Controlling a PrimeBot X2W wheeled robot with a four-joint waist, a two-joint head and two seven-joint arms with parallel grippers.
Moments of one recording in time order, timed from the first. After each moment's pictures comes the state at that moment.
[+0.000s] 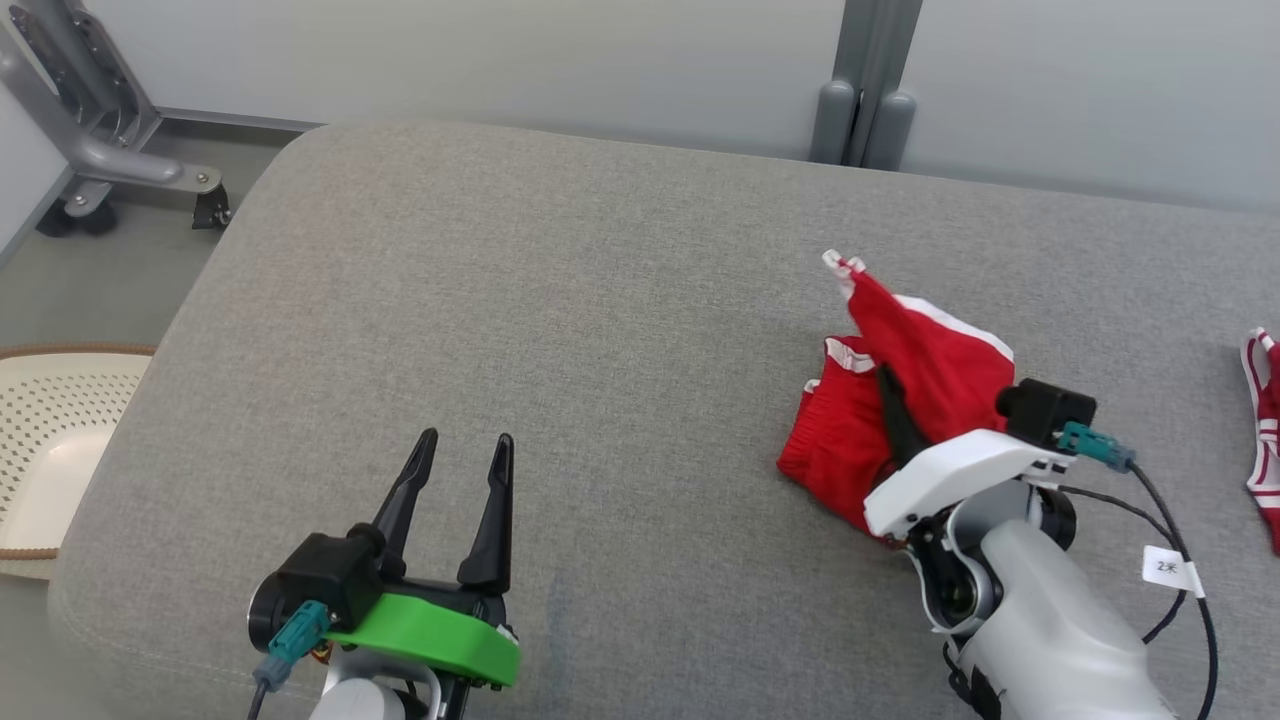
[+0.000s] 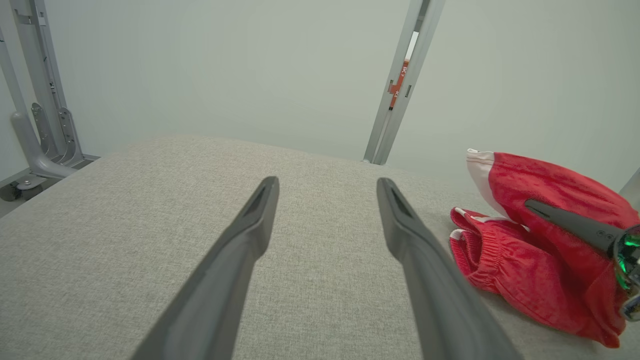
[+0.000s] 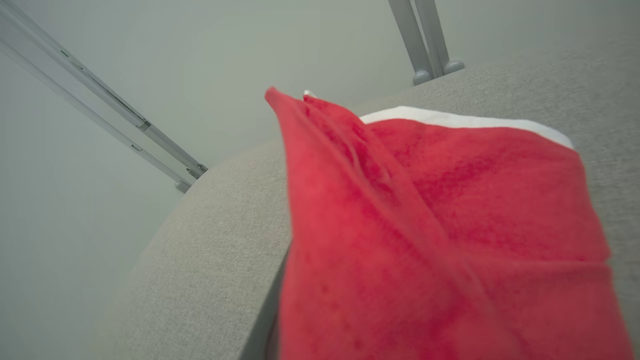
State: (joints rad) left arm -0.10 0.05 -0.25 0.21 -0.33 -0.12 -0.26; right arm -0.46 -0.05 0.23 0.74 0.69 0.13 -0.24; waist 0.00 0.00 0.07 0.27
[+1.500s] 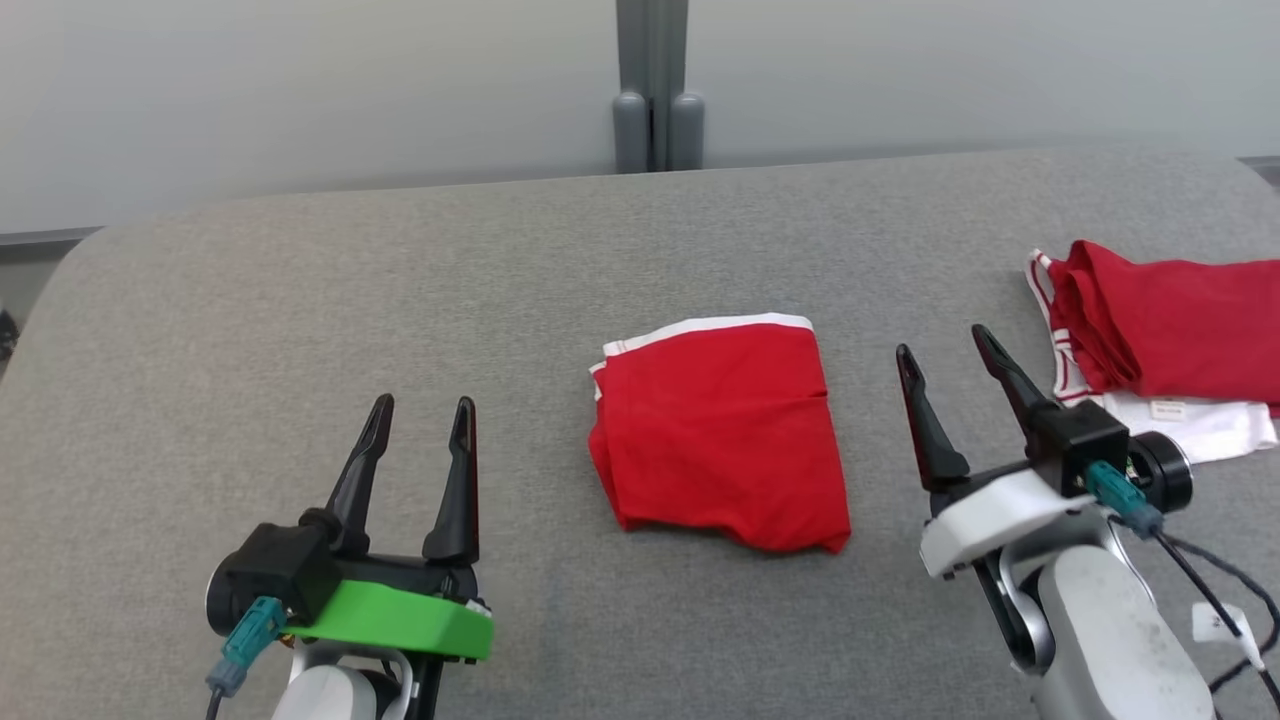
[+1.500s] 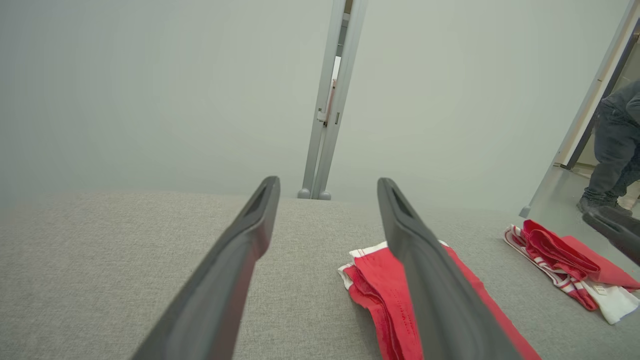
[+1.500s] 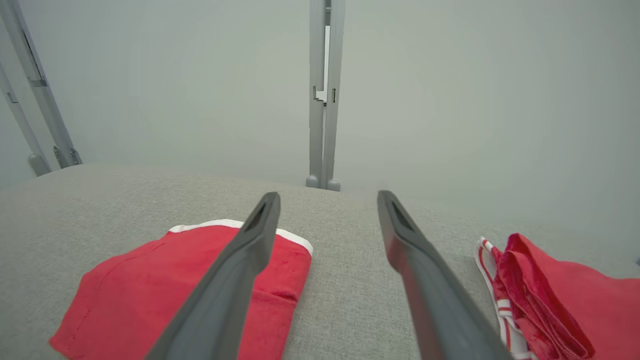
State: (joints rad) left arm -0.10 0.05 -0.20 0.11 -0.32 -0.11 -0.26; right arm -0.27 -0.10 0.12 0.35 0.07 0.13 -0.26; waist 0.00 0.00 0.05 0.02
